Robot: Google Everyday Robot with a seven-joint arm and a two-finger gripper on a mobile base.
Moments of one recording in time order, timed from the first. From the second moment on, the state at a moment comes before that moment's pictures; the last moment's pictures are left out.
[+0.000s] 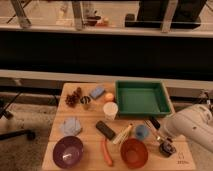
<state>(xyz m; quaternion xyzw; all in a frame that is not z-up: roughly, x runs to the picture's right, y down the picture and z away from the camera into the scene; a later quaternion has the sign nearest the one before) 0.286 0.206 0.718 -0.20 0.04 0.34 0.92</state>
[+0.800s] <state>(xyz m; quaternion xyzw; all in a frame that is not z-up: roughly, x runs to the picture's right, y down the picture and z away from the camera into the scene) 0.288 0.209 0.723 -0.22 0.05 0.34 0.91</state>
